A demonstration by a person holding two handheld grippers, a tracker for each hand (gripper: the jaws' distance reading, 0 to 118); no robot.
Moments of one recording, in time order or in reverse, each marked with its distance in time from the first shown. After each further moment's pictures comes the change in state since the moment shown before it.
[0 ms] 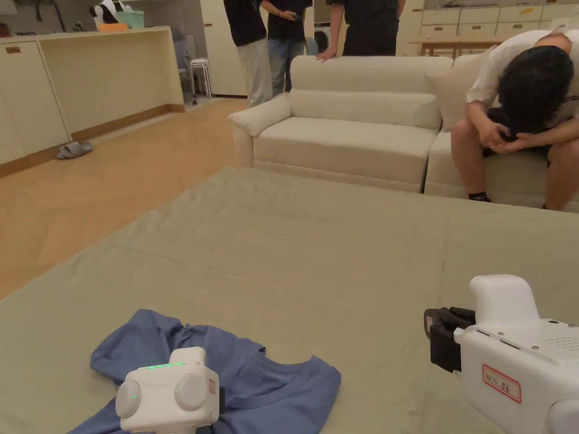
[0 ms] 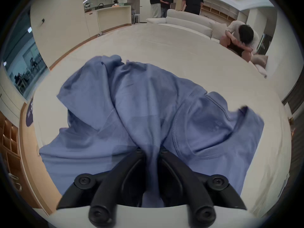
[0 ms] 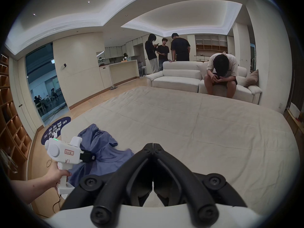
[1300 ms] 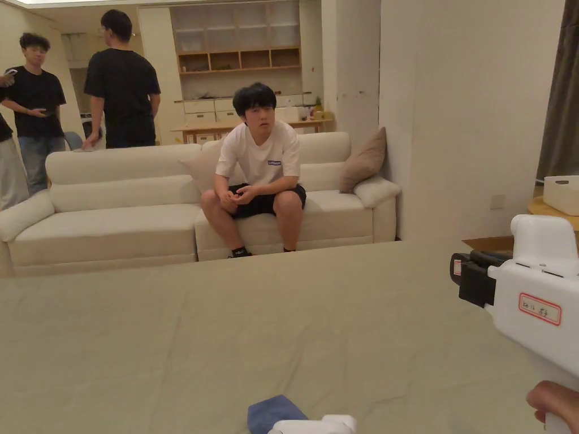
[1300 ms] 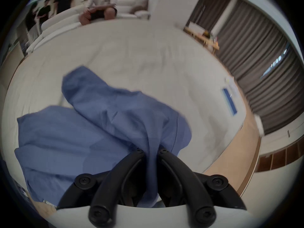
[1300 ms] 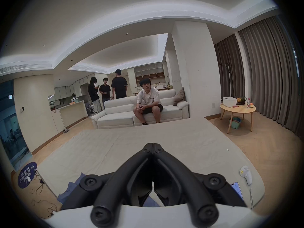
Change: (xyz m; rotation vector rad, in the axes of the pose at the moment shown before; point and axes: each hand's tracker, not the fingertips) left arm 0.492 -0.269 0.223 -0.270 -0.594 -0.738; right arm 0.209 -0.032 0.434 0.319 -0.520 -0.228
